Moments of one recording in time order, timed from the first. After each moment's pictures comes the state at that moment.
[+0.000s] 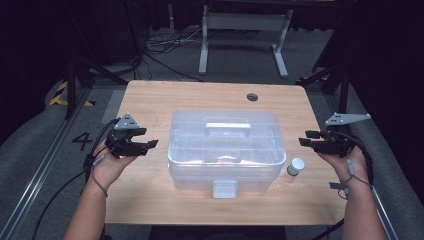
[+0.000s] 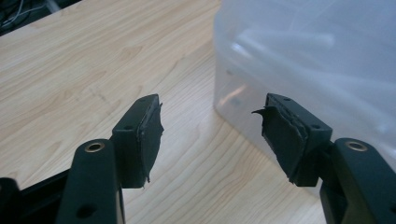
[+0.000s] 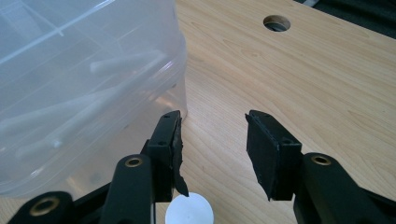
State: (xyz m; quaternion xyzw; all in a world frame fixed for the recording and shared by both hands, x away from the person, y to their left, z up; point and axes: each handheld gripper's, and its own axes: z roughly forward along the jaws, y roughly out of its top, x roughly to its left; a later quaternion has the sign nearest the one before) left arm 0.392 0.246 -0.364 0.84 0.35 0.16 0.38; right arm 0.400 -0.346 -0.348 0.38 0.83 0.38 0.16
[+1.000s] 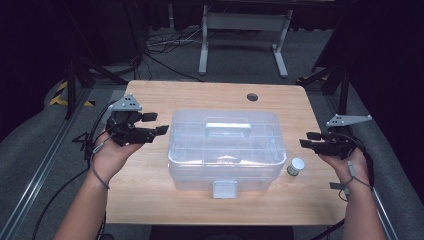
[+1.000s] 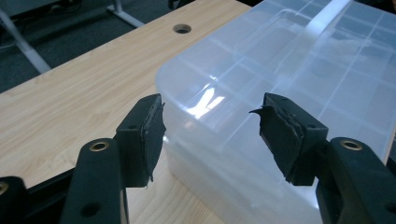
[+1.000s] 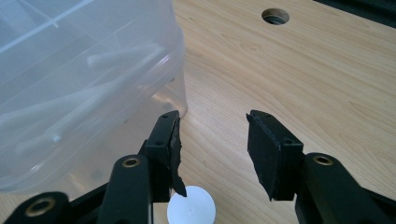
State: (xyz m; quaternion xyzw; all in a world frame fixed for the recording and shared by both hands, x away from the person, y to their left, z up) left arm 0.381 0.213 -0.285 0.83 0.32 0.14 0.44; right arm 0.397 -0.348 -0.351 0.39 0.82 0.38 0.15
